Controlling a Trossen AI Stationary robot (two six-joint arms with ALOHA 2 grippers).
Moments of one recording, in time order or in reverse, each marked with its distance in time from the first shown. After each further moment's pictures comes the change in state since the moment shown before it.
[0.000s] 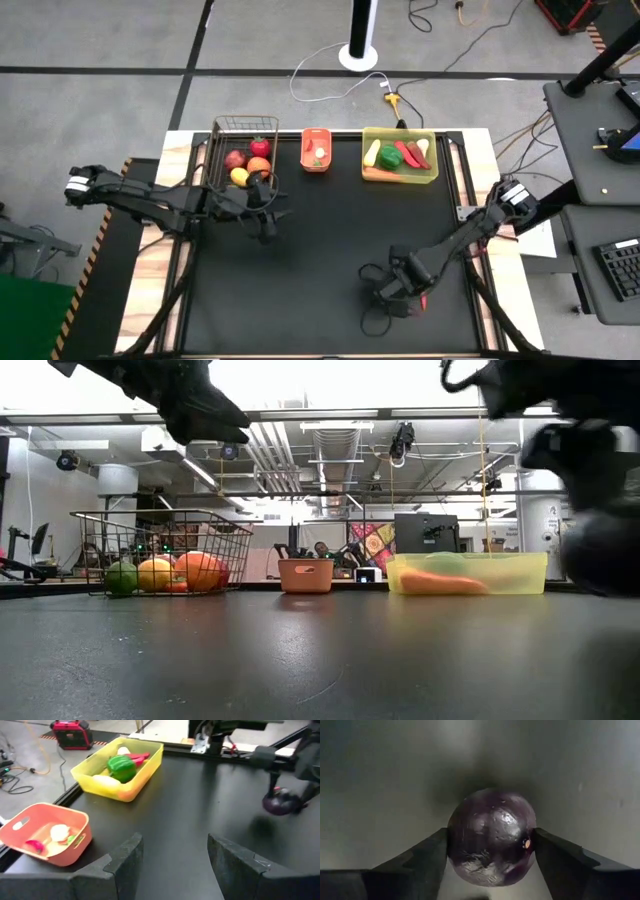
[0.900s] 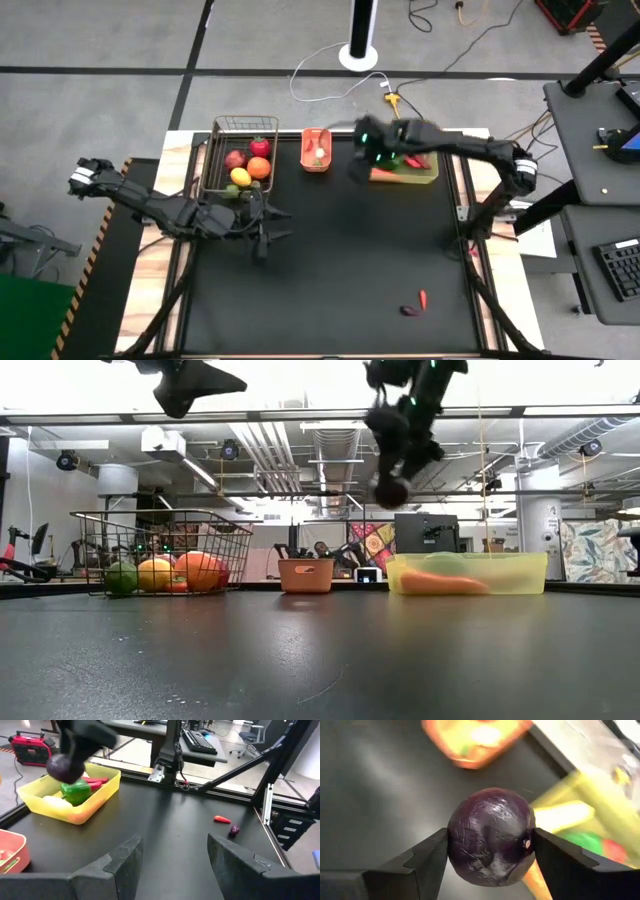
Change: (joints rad) left arm -0.212 0.000 0.000 0.159 -0.063 -0.113; right arm -0.935 -0.120 0.277 -0.012 0.089 -0.495
